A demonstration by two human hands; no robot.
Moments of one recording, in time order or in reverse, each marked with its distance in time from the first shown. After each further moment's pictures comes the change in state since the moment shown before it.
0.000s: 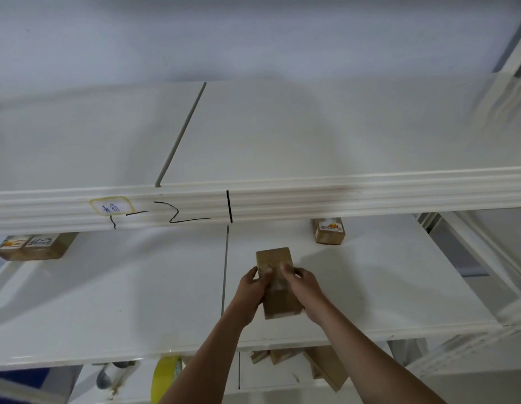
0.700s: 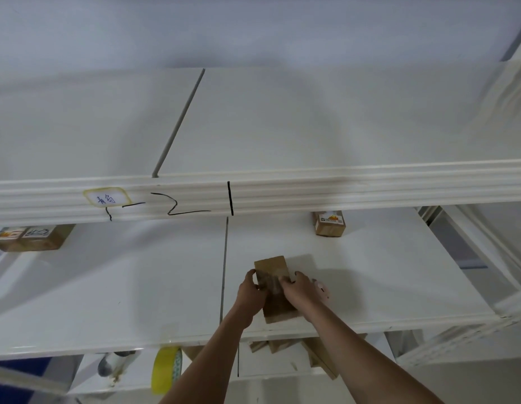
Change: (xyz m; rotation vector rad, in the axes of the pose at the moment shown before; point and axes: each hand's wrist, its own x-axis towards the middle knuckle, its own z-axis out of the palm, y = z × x) left_hand 0.009 -0.032 -0.009 0.432 0.107 -0.077; right_hand 0.002 0.019 0.010 -0.388 0.028 0.010
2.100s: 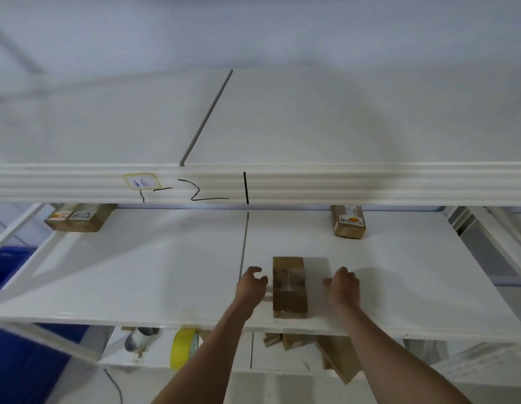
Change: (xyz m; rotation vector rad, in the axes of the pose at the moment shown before) left_hand -0.029 0.008 -0.025 0.179 0.234 0.010; right_hand 0.041 0.051 -0.025 -0.391 0.338 -0.058
